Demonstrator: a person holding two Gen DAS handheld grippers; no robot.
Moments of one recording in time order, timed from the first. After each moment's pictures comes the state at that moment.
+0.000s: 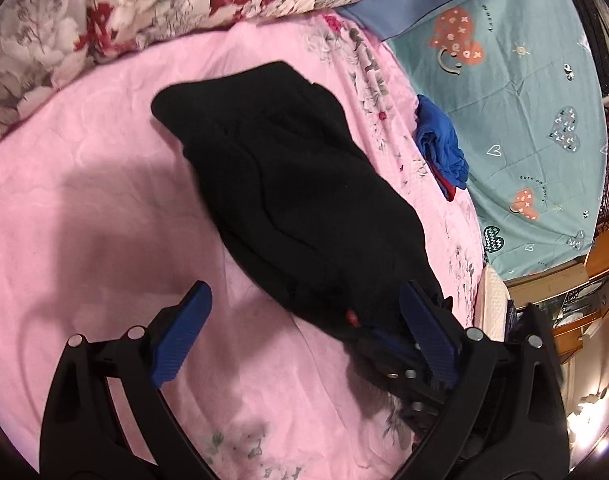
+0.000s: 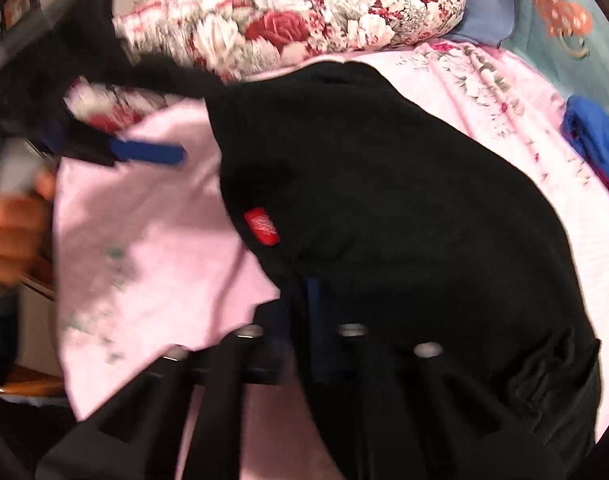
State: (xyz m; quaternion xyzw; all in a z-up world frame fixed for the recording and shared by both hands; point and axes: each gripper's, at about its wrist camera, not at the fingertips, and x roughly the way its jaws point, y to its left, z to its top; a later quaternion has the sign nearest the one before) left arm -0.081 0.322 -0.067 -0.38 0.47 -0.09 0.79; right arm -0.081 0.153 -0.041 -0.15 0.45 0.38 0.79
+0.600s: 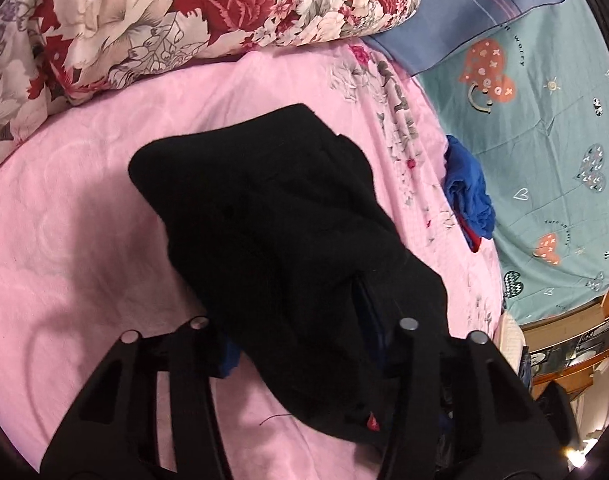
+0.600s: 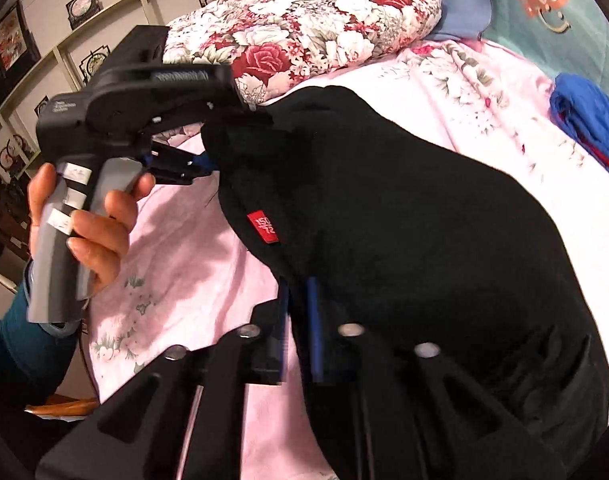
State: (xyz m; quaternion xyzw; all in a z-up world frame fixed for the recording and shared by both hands) left arm -0.030 0.321 -0.075 -0.39 0.44 -0.02 0.81; right arm -0.075 0.126 -0.025 -0.08 0.45 0.39 0.79
